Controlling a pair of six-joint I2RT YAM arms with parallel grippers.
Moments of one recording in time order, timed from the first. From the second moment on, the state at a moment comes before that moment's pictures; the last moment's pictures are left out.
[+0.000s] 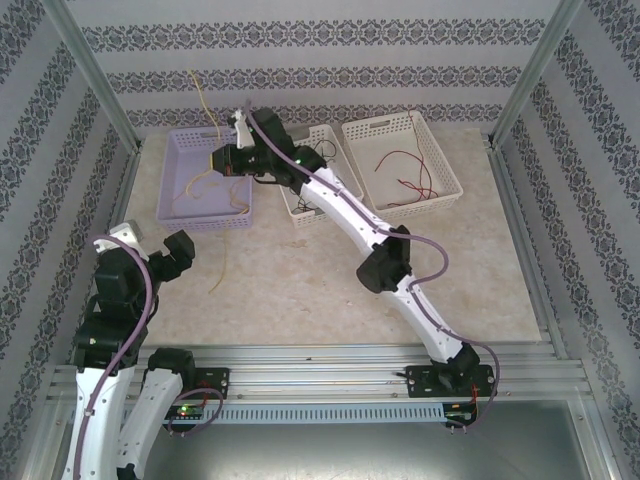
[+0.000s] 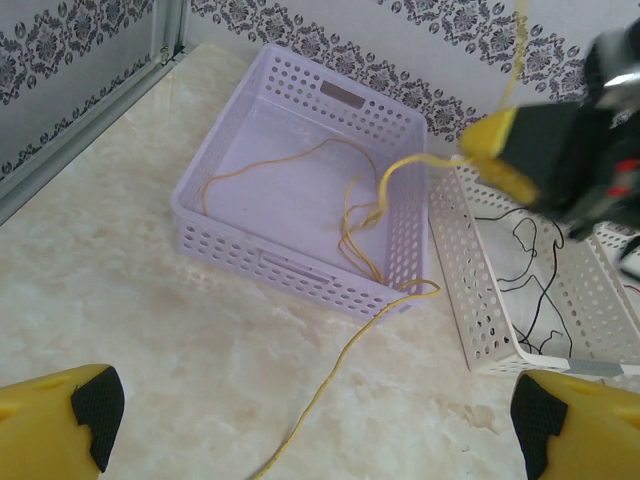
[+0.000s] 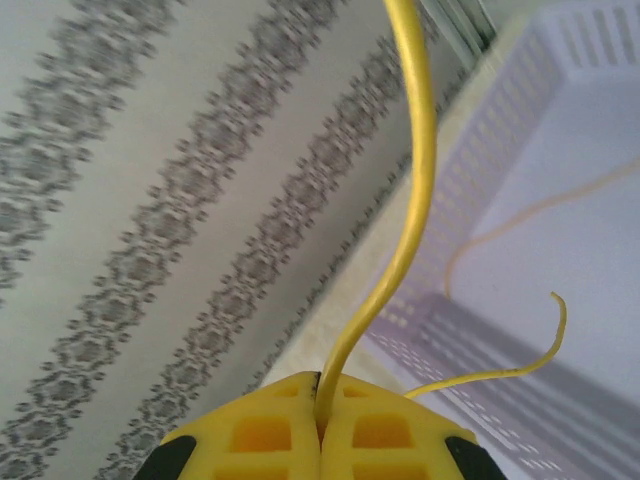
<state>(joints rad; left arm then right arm) -0.04 0.49 0.85 -0.81 -0.16 -0.48 0.75 2.67 2.82 -0.61 -0.46 0.69</state>
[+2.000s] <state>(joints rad) -0.09 0.95 0.69 -0.72 0.07 -0.61 0.74 1.61 1.90 -0.64 -0.21 0.25</state>
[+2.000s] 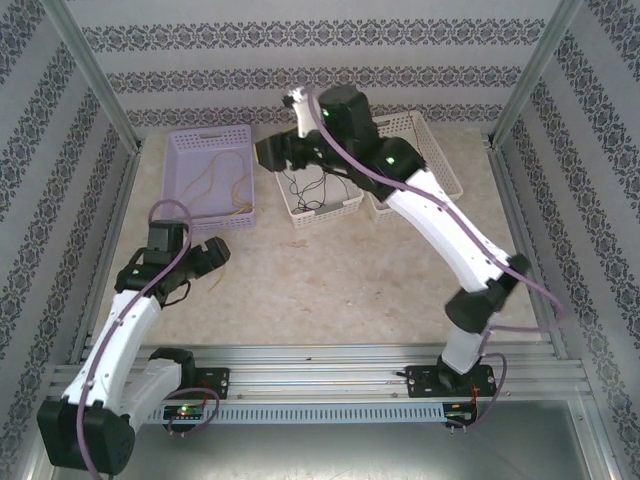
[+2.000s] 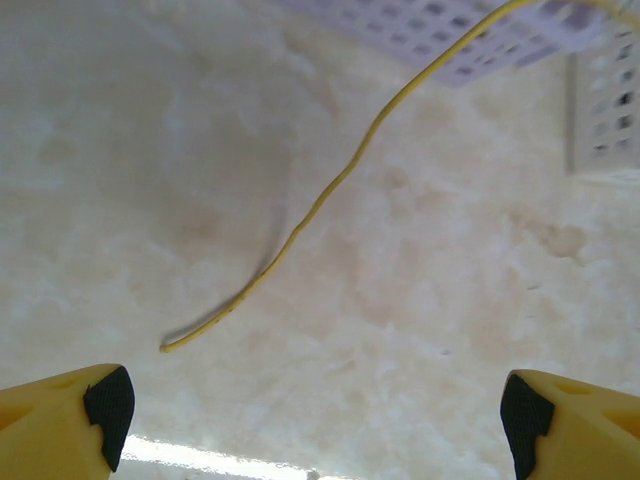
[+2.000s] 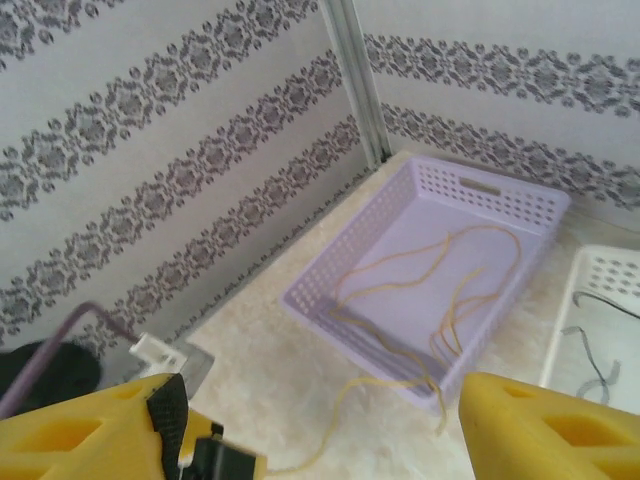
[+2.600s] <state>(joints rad) -0.11 1.30 0.71 -0.40 -0.11 -0.61 0.74 0.73 1.10 -0.53 -0.04 0.25</state>
